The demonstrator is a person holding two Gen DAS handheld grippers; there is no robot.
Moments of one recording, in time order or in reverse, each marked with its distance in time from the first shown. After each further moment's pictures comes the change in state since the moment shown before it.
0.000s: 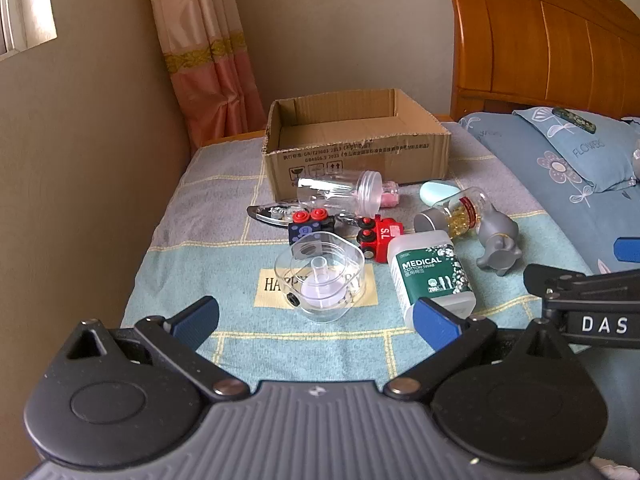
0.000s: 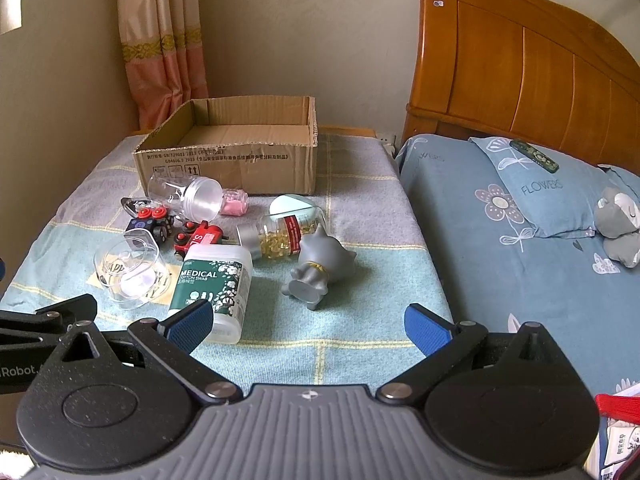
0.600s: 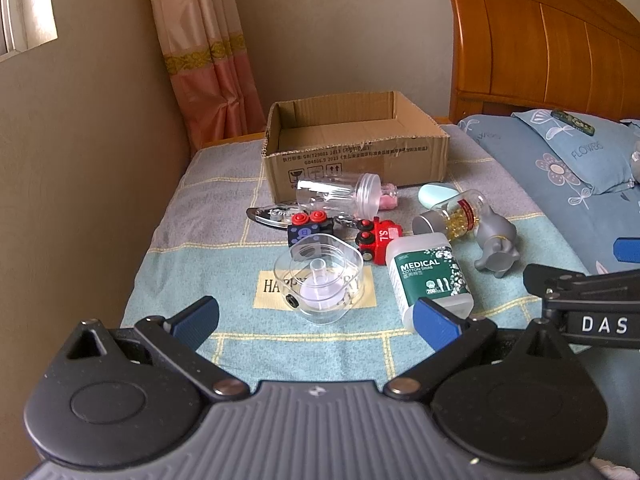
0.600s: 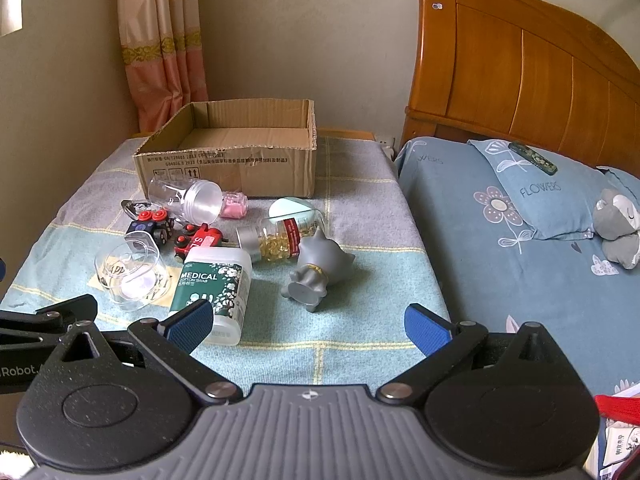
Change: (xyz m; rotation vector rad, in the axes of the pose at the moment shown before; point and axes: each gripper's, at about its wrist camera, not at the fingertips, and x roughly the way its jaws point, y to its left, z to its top) left arm -0.001 0.000 0.000 -0.003 -0.008 -0.003; right arm -0.003 -0.001 -0.001 0.001 -0.008 -0.002
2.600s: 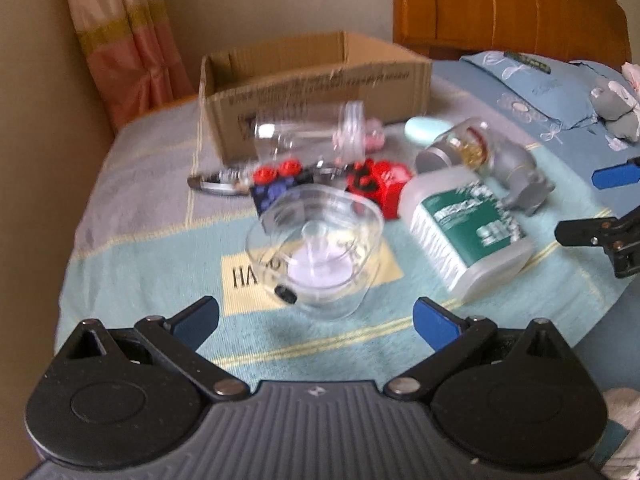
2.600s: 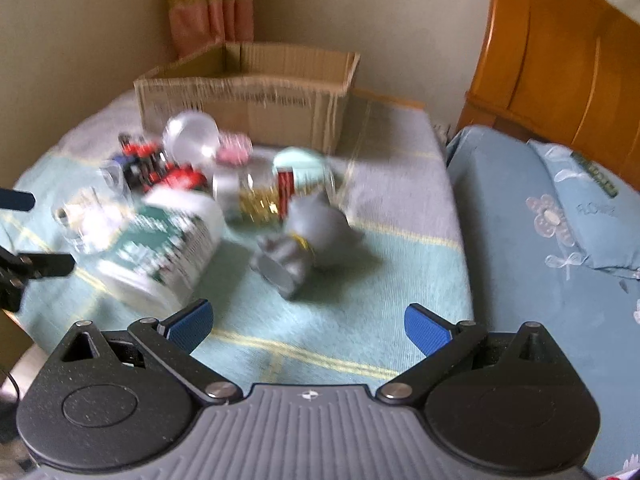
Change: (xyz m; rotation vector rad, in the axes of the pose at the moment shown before) left arm 0.102 0.032 -0.019 0.154 0.083 -0.196; right arm 0.092 -0.037 -0.012 -0.183 0.094 0.138
